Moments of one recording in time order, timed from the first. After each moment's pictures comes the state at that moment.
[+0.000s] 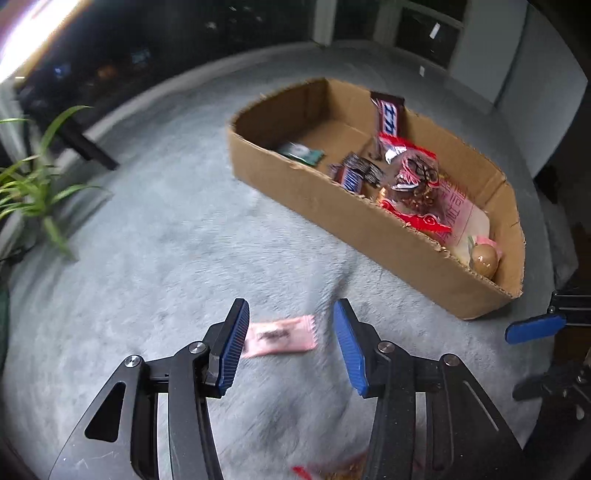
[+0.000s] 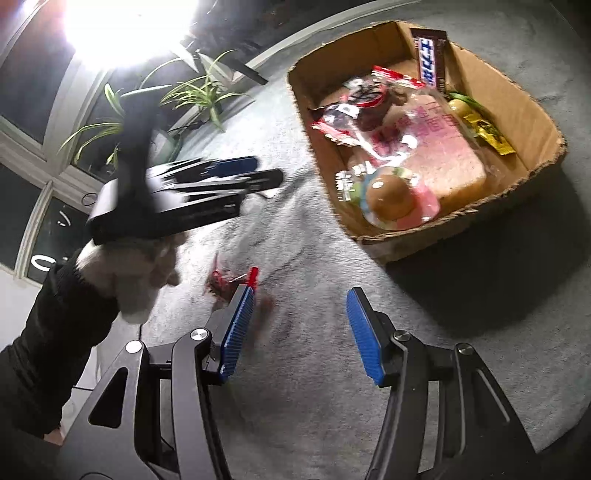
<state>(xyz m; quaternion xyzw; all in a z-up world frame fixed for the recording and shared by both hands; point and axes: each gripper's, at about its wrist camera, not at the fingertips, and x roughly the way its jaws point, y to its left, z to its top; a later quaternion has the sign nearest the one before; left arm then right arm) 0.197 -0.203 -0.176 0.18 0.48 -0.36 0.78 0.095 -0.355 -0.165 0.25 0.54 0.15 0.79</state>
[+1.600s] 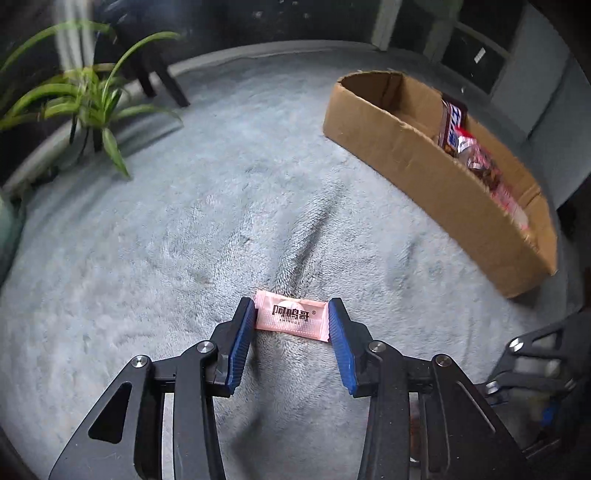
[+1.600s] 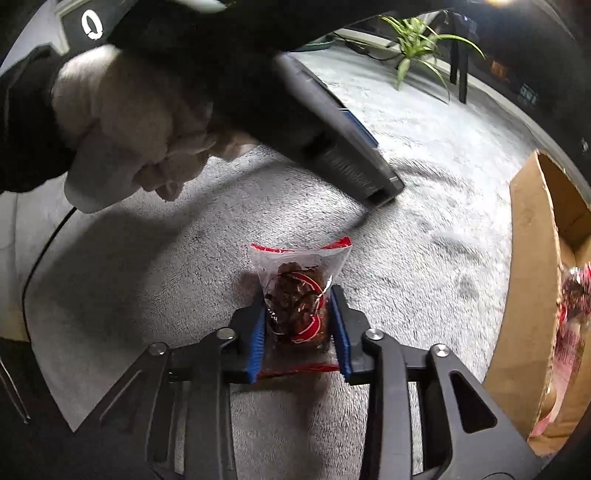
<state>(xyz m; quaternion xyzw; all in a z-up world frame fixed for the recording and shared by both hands) 0.205 -0.131 -0.200 0.14 0.49 -0.30 0.81 0.125 -0.200 -0.197 -0.15 0.50 0.33 0.79</state>
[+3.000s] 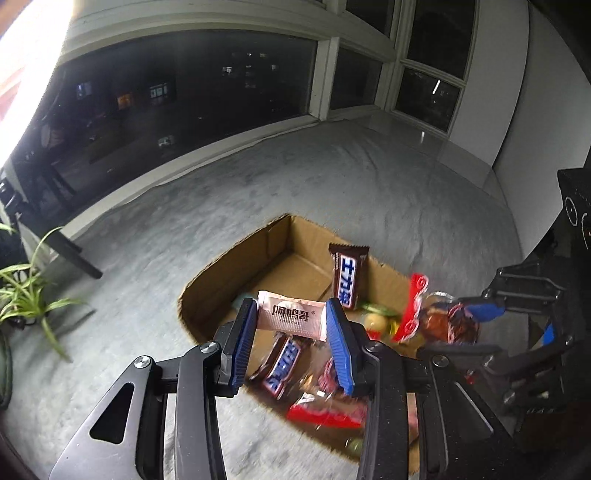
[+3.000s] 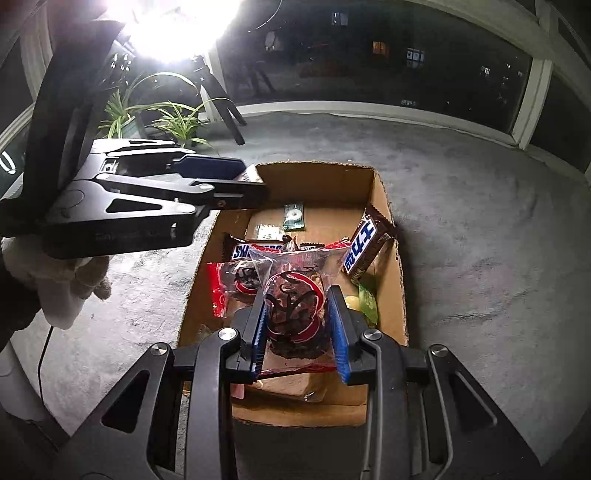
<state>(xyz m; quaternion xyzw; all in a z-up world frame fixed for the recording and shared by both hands) 0.220 -0.281 -0.099 0.11 0.39 -0.36 0.84 0.185 -0.428 -0.114 0.00 0.47 0.15 0.87</state>
